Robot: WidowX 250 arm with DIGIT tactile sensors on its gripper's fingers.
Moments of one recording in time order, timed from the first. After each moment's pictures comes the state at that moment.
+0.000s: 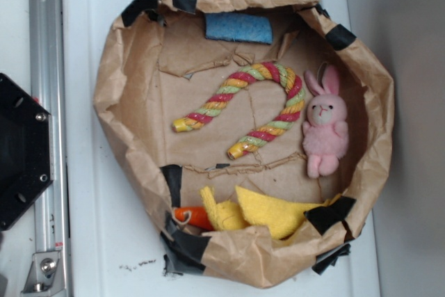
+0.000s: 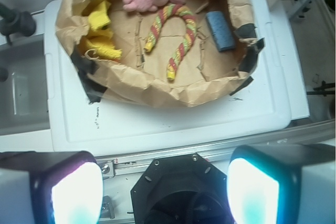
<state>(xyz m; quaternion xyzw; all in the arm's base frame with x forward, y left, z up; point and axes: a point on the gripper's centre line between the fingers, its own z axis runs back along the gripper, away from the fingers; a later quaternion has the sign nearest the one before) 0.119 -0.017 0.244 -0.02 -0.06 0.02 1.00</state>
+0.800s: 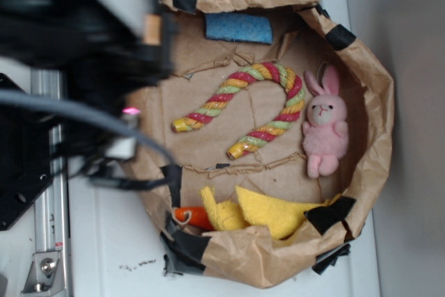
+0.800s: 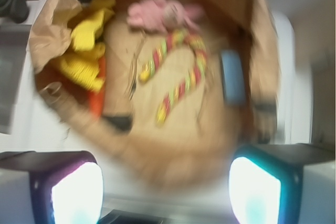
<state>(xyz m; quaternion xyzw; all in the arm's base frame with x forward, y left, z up) 0.214 0.015 0.171 0.02 -0.06 -0.17 0.98</state>
